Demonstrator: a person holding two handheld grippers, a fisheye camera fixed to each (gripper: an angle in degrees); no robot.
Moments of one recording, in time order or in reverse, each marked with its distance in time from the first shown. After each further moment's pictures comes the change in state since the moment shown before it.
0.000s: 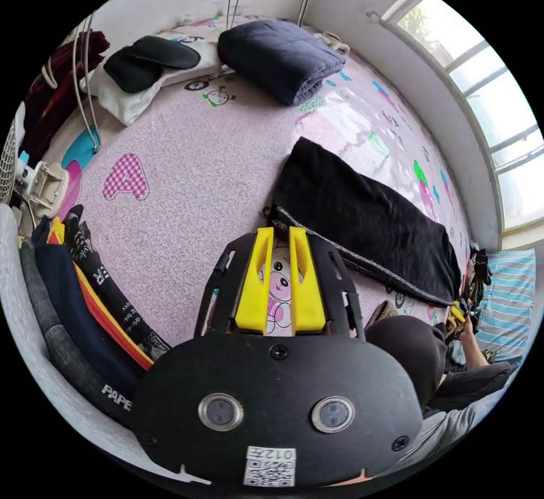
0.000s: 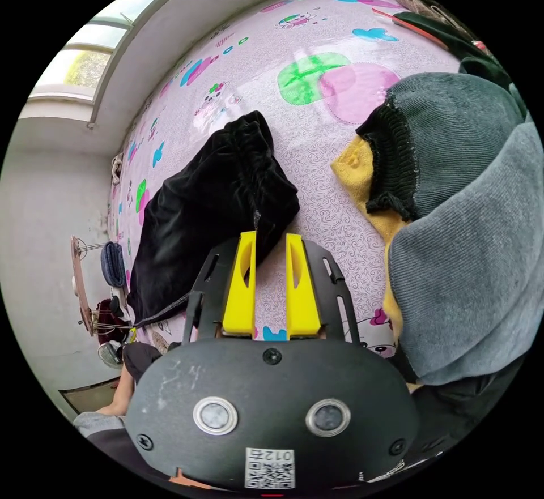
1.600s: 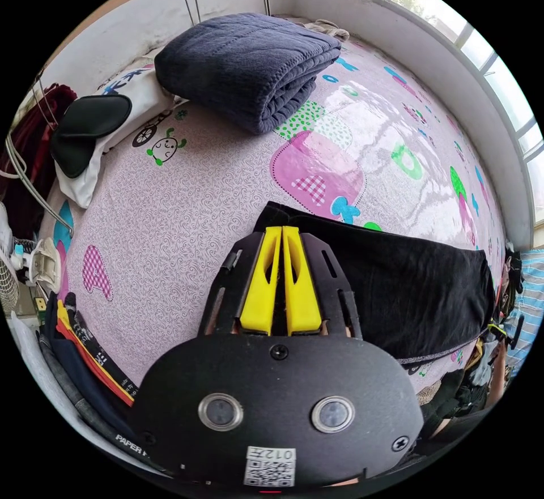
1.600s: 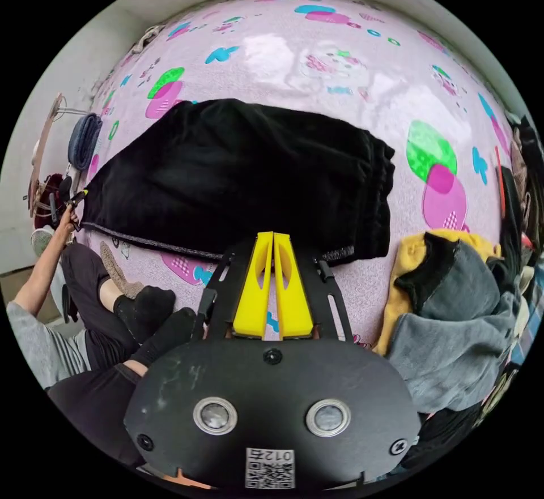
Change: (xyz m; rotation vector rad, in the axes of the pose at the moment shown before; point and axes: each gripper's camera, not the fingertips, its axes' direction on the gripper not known) left arm 0.123 -0.090 0.023 -0.018 -0.184 0.070; right arm 0.095 0.090 0.334 -0.271 0.277 -0.610
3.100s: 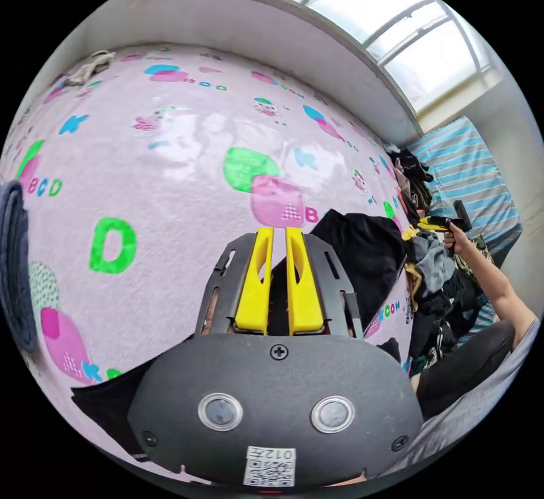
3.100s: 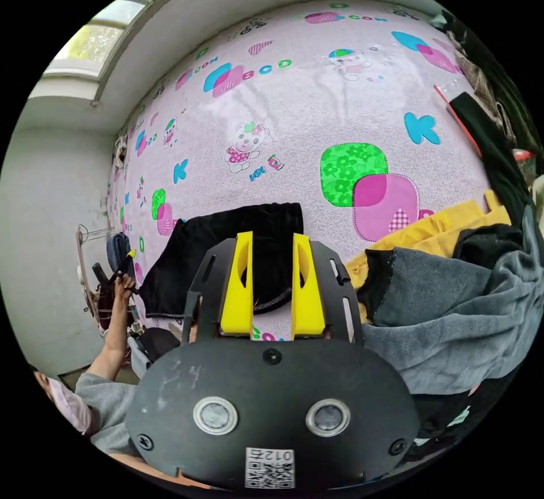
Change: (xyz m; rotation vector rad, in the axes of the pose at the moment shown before) left arm 0.351 -0.141 -0.055 -0.032 0.542 0.599; right arm 0.385 -0.099 -0.303 0.166 -0.277 0.488
